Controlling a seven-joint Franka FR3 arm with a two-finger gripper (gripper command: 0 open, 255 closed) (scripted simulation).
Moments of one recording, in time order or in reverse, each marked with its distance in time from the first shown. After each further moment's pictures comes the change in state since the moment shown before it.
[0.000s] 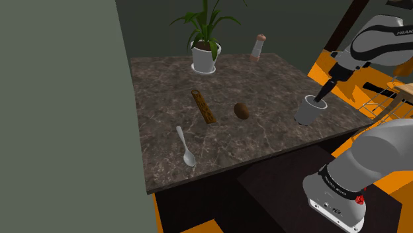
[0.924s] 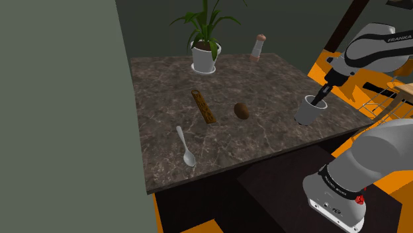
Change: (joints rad) arm 0.007 0.041 -0.022 -0.039 -0.007 0.081 -0.004
